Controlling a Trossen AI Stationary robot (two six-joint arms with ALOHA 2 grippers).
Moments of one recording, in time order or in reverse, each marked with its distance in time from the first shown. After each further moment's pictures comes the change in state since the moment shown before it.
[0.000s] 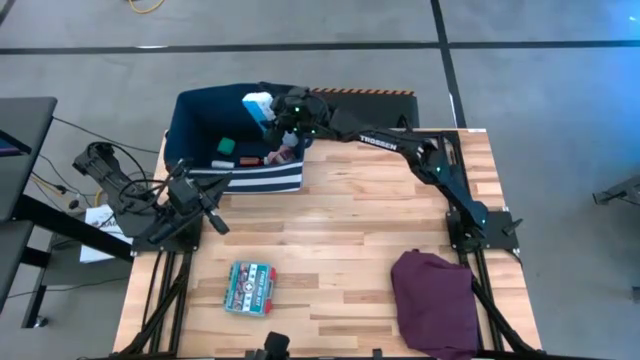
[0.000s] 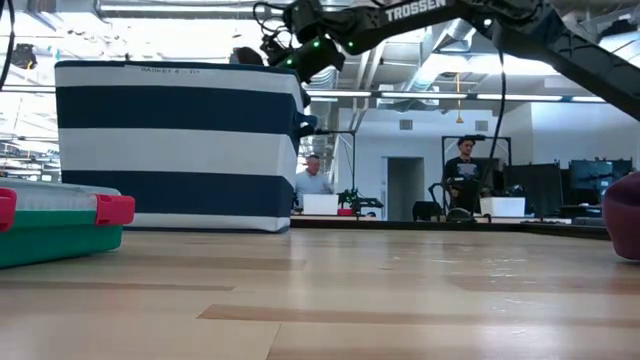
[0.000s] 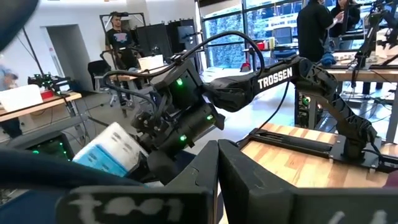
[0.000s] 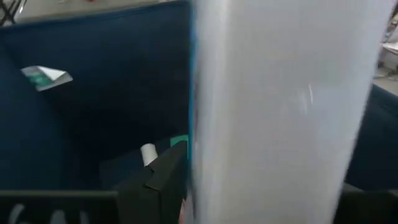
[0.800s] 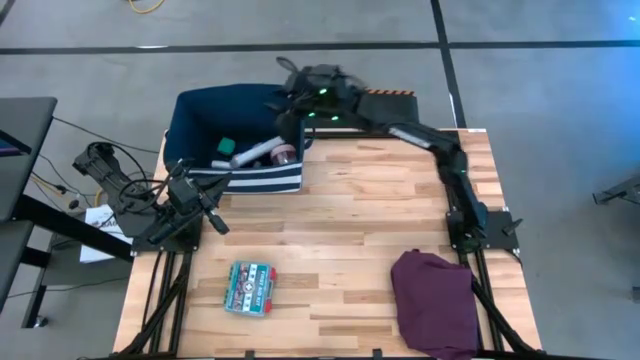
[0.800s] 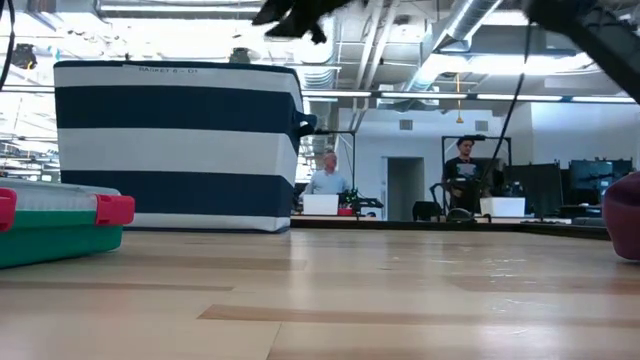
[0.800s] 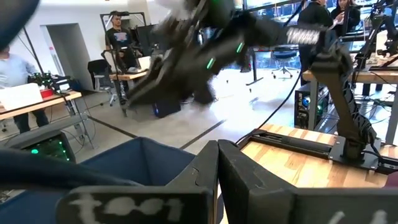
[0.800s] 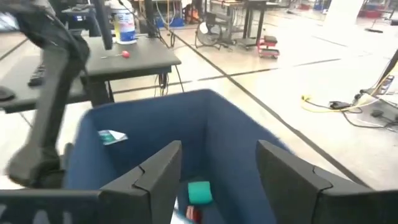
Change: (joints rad) left arm 0.000 -0.001 0.000 -0.002 -0.001 -0.009; right arm 0.038 -0.217 0.043 -0.099 -0.004 -0.060
